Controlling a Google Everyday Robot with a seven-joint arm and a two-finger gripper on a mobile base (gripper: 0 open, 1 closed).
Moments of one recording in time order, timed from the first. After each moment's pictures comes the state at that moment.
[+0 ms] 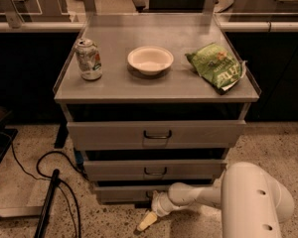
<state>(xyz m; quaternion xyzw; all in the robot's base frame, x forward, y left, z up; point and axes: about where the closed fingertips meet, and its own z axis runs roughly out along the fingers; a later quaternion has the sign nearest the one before) 0.512 0.003 0.169 -0.49 0.81 0.26 0.20</state>
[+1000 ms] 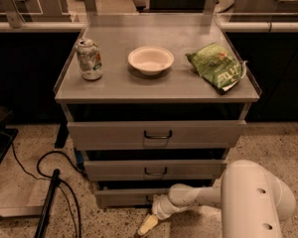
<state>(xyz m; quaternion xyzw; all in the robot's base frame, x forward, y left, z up) 0.496 0.003 0.174 -0.49 0.81 0.27 0.18</state>
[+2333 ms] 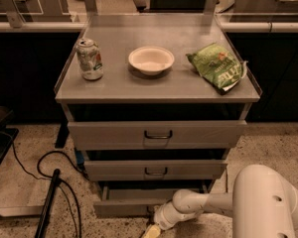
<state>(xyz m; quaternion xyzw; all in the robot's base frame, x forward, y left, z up) 0.439 0.003 0.189 -0.48 0.80 0.32 0.14</state>
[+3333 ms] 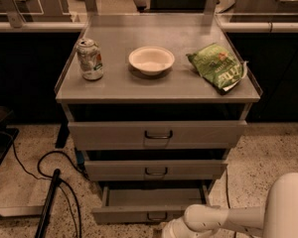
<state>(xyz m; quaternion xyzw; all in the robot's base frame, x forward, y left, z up) 0.362 -0.021 0.236 -0.46 0.81 0.33 0.13</state>
